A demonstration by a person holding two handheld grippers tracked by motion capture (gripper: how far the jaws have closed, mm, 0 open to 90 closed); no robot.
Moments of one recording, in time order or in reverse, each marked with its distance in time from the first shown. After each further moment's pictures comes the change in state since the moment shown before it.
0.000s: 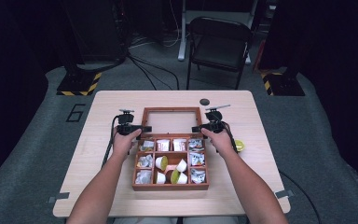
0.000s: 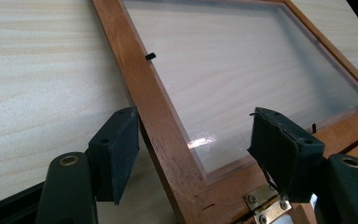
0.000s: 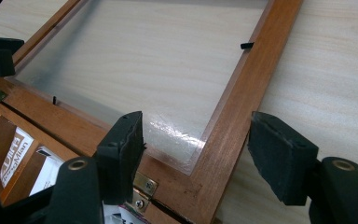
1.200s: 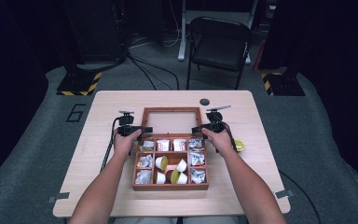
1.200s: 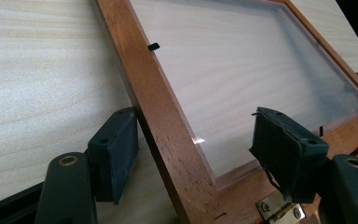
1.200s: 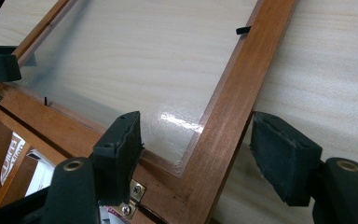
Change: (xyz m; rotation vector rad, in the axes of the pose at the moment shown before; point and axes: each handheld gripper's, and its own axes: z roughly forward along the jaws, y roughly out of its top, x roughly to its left) left arm 0.008 -0.005 0.009 -0.001 -0.041 -0.038; right arm -0.011 -0.001 0.010 0.027 0.043 0.052
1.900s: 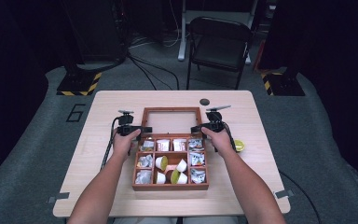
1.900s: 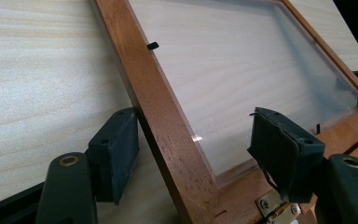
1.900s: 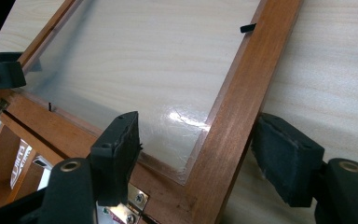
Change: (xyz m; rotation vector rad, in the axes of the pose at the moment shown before) left arm 0.001 0.001 -0.001 0.009 -0.012 -0.011; right arm -0.002 0.002 0.004 0.012 0.030 0.032
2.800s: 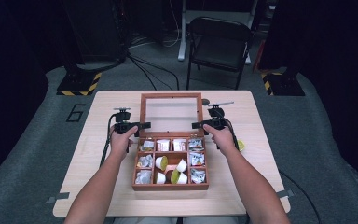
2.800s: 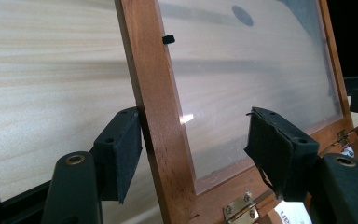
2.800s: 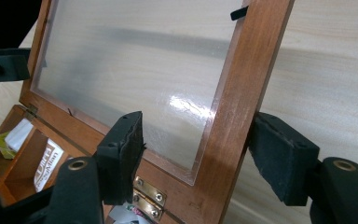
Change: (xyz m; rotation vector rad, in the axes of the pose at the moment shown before) left arm -0.009 0.008 -0.021 -0.107 -0.035 0.046; right arm 0.012 0.008 -0.024 -0.080 0.010 -0.068
